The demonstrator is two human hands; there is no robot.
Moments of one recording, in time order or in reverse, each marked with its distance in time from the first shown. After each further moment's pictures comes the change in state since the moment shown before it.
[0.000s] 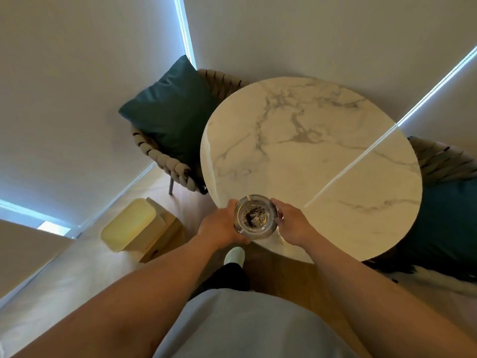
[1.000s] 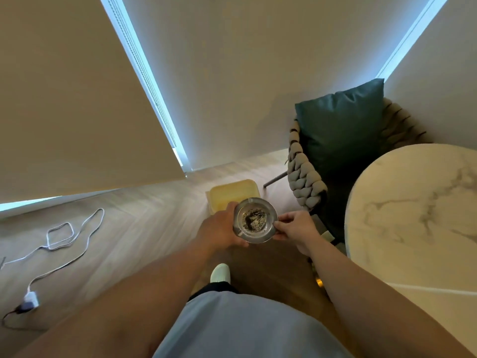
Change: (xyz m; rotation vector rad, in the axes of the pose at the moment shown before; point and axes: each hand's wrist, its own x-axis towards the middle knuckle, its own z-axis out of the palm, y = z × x) left_hand -0.168 -0.262 -0.095 -0.272 0.365 -0.486; right_hand 0.082 -0.266 0.203 0.424 -0.437 0.168
